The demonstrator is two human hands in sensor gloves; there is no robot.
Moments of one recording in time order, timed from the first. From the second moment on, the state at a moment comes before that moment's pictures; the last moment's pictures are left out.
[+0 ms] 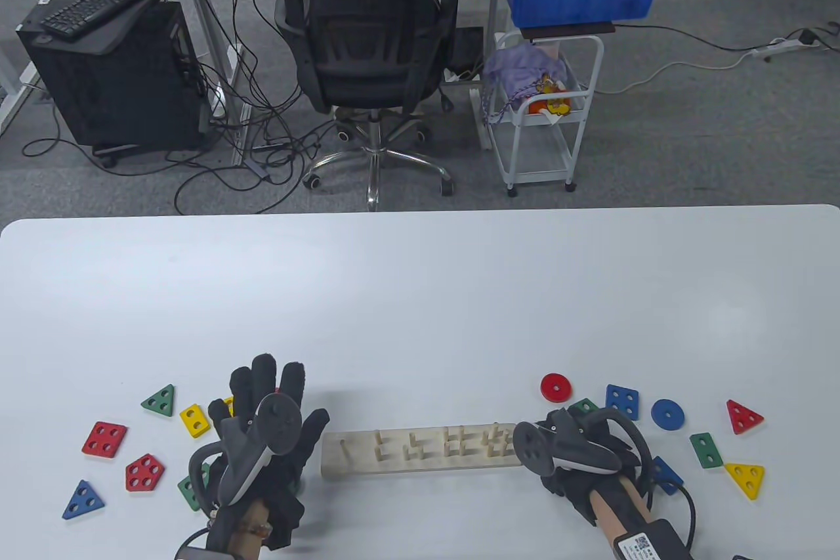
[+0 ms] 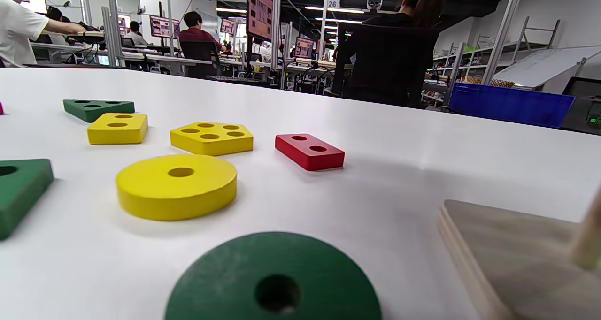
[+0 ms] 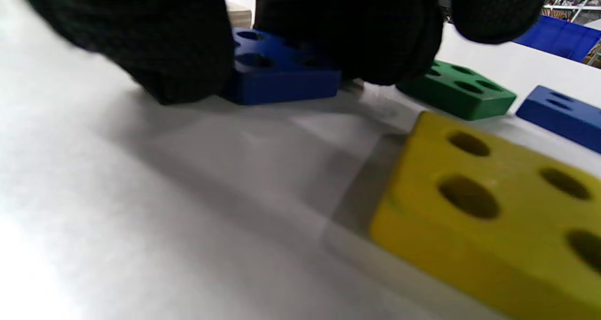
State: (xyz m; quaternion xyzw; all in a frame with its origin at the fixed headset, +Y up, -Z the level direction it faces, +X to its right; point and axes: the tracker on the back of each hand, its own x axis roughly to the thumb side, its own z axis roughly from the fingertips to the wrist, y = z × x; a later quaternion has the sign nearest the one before) left_hand -0.236 -0.712 -0.284 -0.03 0.10 0.05 0.99; right_hand 0.154 -0.755 -0.287 -0.19 -0.11 -0.97 0.13
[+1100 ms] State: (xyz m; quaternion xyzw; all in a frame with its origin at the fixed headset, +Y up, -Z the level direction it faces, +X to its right) left_hand -0.243 -0.708 -0.283 -0.03 0.11 0.06 0.99; right_hand 0.090 -0.708 -0.289 -0.26 -0.04 -0.96 0.10
